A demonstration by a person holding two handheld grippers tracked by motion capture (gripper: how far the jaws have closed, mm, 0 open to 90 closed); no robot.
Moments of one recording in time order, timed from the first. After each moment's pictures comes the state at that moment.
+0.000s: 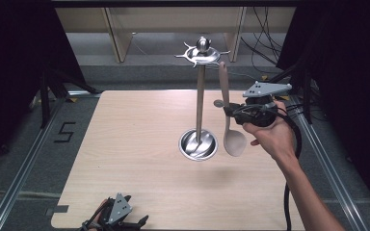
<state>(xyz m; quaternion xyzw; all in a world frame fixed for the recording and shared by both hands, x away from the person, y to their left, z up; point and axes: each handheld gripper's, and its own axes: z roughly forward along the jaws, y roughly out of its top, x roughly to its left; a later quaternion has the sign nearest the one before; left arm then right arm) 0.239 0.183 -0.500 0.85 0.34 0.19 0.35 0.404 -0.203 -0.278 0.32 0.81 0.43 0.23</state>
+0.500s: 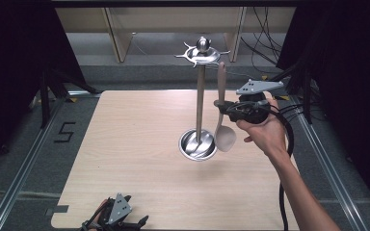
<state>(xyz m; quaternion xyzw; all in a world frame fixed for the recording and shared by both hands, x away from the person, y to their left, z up) 0.241 0.185 -0.498 0.86 0.32 0.21 0.35 0.415 -0.191 -0.283 0.33 0.81 0.44 0.21</state>
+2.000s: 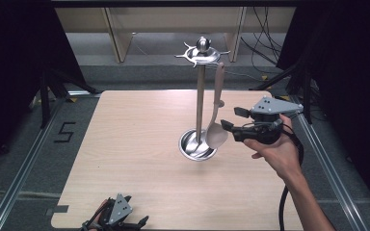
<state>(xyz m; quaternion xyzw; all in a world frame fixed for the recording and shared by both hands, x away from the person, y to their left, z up) 0.240 0.184 -0.499 0.86 0.32 0.20 0.35 0.374 -0.216 -0.300 0.31 0.78 0.50 0.23</state>
